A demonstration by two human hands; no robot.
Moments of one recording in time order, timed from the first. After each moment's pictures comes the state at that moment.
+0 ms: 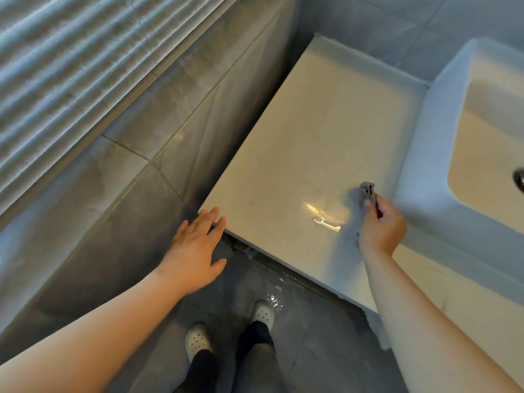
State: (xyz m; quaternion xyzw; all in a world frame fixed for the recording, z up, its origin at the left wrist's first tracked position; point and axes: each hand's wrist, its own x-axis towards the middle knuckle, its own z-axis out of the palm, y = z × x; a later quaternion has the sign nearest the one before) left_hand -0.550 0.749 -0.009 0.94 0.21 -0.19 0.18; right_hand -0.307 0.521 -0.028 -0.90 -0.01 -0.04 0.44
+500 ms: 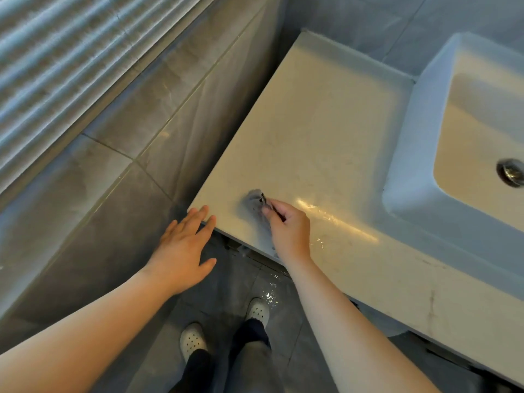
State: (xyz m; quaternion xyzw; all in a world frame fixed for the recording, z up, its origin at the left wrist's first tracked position) left_hand -0.551 0.752 -0.009 0.94 0.20 -0.19 0.18; right_hand -0.405 0.606 -0.019 -0.82 -0.13 0.19 0.52
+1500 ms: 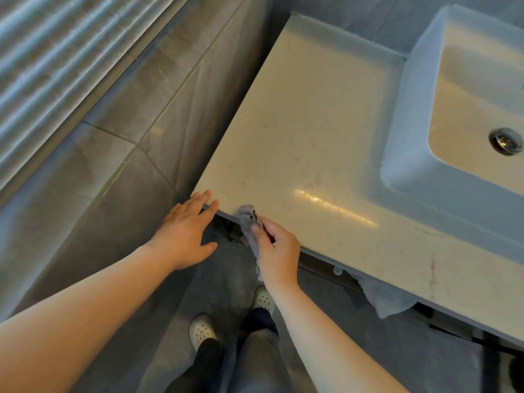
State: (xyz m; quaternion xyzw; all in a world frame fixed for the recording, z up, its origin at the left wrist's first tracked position) left_hand -0.551 0.766 -0.005 0.95 0.15 -0.23 0.16; right_hand -0.491 0.588 -0.022 -0.80 -0.10 0.17 0.57
